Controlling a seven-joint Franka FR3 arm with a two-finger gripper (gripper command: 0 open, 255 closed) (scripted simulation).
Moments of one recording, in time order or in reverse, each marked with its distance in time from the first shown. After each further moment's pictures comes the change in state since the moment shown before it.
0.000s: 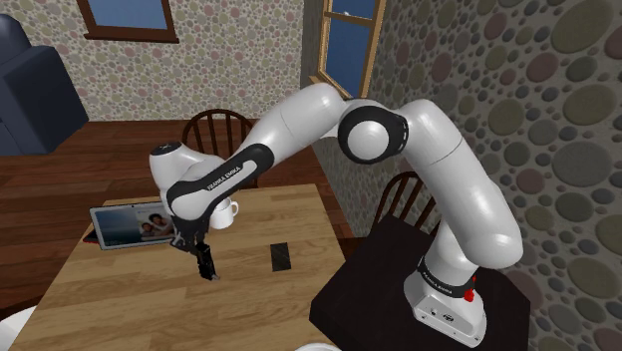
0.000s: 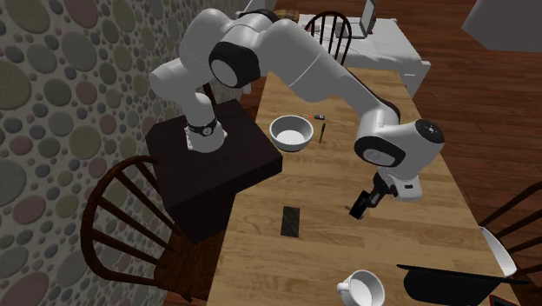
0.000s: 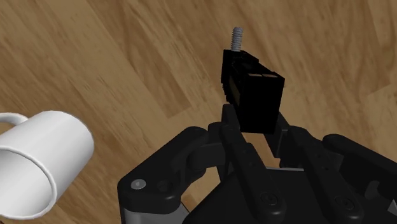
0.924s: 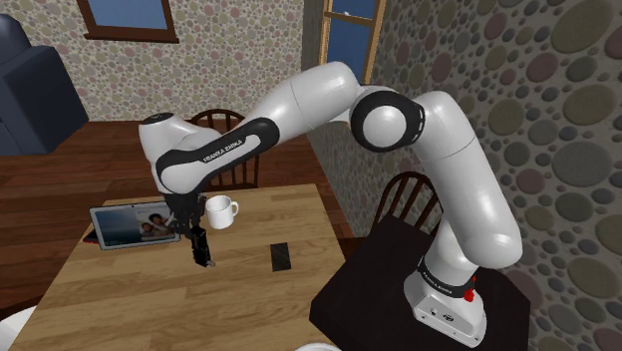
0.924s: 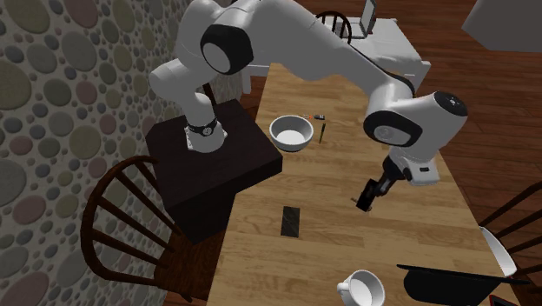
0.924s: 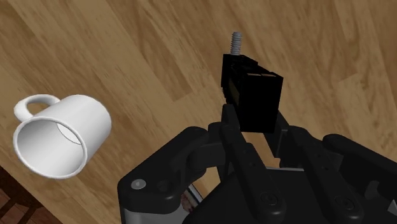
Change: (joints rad) arm -0.011 -0.104 0.018 0.017 0.022 -0.121 -0.009
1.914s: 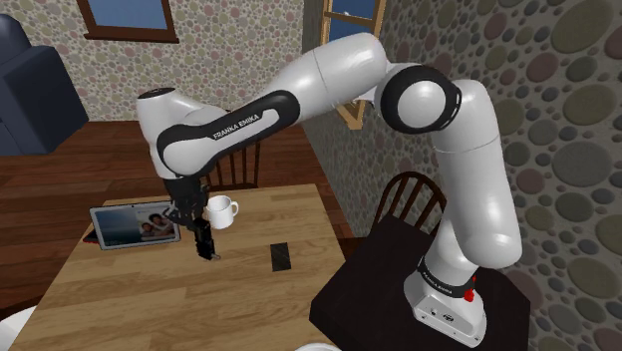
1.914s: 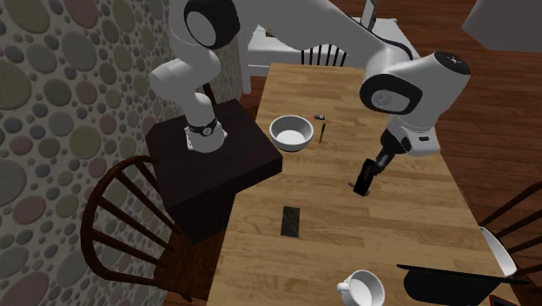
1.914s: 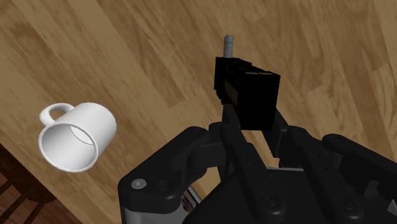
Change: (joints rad) arm -0.009 -0.185 0.031 -0.137 0.034 -0.046 0.023
